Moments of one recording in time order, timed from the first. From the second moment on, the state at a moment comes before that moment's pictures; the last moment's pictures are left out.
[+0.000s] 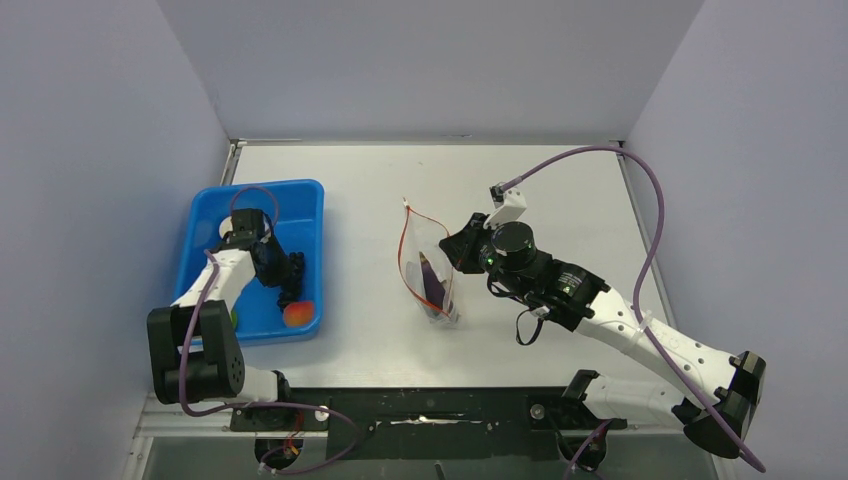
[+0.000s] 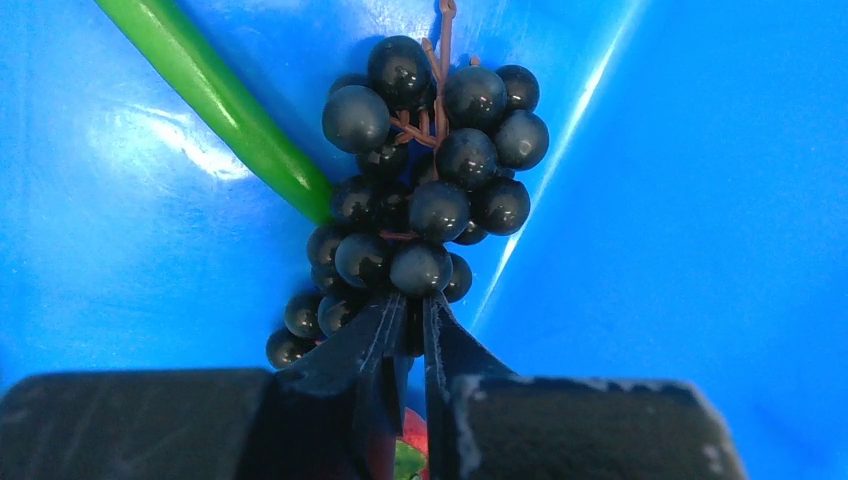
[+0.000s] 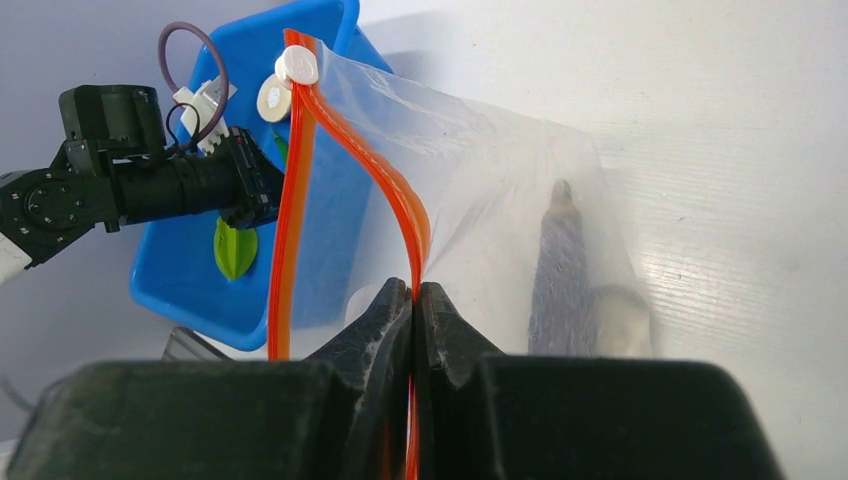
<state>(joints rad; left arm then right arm) 0.12 1.42 0.82 -0.51 0.06 -0.44 0.90 1.07 1.01 -0.31 0.28 0.73</state>
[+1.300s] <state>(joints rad) 0.12 1.07 1.09 -0.67 0.12 -0.47 0.90 1.17 1.02 -0.29 0.26 0.75</state>
